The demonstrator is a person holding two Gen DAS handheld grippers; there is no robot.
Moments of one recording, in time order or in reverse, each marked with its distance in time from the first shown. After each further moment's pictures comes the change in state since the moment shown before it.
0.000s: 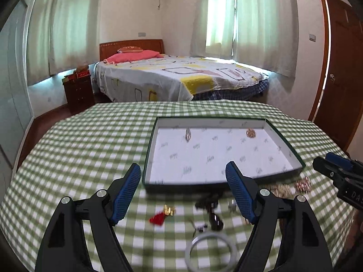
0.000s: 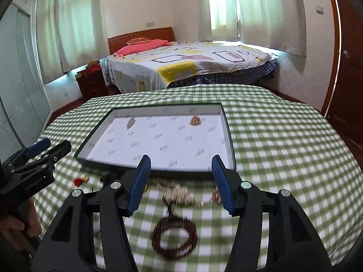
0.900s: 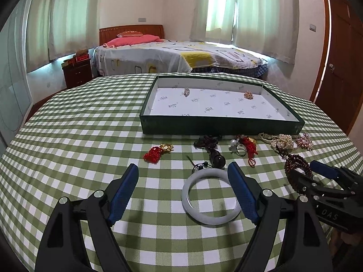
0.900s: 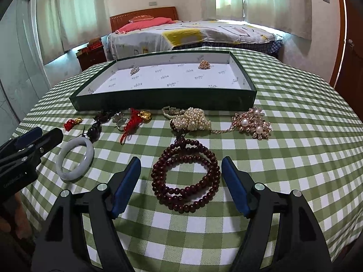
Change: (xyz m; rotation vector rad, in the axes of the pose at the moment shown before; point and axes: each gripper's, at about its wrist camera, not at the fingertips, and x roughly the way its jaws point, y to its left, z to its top) left arm -0.010 -0.002 -0.078 -0.007 0.081 -0.011; right arm 0.033 0.015 -0.085 -0.025 0.130 0.006
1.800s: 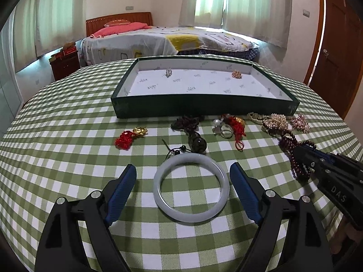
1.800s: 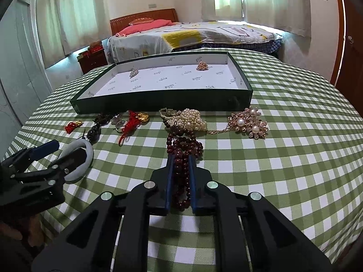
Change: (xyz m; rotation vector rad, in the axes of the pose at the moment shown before) left arm 0.025 -0.025 -0.009 0.046 0.103 -0.045; right arm -0.006 -0.009 0.003 0.019 -0.024 0.024
